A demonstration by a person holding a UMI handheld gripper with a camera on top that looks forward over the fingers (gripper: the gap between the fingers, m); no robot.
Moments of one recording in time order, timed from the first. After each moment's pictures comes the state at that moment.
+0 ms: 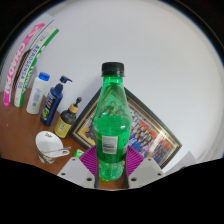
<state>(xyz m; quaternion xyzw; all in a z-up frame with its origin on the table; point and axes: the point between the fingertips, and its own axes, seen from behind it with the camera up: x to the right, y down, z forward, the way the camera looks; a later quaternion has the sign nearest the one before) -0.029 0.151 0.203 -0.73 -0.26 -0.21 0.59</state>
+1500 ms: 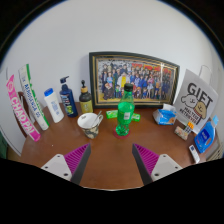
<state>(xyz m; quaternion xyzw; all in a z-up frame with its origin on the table) -0.069 -0.045 0.146 -0.91 0.00 -0.01 0.42</state>
